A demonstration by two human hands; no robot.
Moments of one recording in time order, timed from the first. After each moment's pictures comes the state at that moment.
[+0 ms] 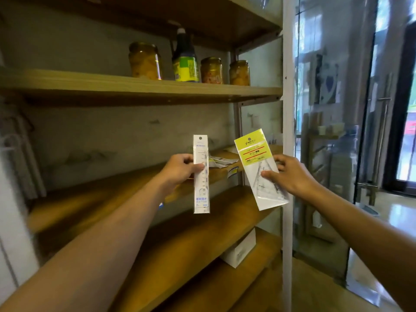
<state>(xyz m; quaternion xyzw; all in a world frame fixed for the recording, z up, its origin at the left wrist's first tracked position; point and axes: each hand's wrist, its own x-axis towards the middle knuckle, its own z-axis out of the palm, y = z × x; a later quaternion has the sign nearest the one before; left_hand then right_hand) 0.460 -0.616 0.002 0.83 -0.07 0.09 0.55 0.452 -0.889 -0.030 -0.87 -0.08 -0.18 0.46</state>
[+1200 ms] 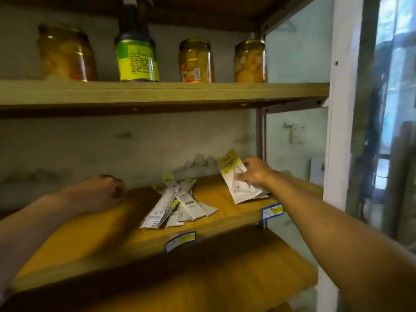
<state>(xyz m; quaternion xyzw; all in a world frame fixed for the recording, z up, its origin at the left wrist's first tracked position) 0.700 -0.418 -0.037 0.97 0.17 0.11 -0.12 0.854 -0.915 0.014 -0.90 -0.25 -0.05 0.36</state>
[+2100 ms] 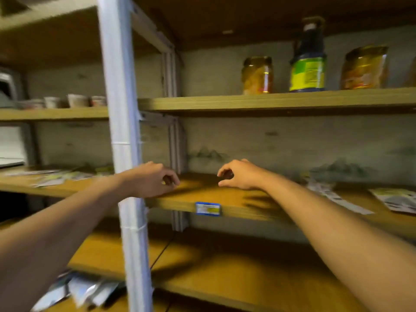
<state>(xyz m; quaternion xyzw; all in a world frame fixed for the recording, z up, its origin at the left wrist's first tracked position) 0.307 -0.565 0.040 0.95 0.29 0.13 -0.05 0.546 -0.678 0.041 -0.74 -0.66 -0.05 0.15</state>
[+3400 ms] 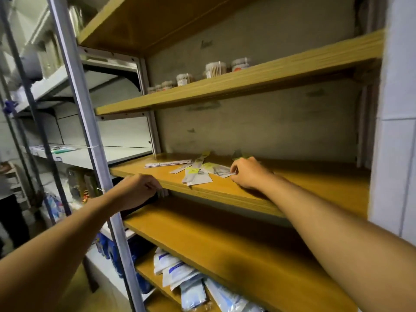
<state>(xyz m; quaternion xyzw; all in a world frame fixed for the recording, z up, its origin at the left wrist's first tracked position) -0.071 -0.211 -0.015 0.83 0.53 0.16 -0.04 0.229 -0.244 -0.017 -0.69 -0.68 -0.01 0.24</state>
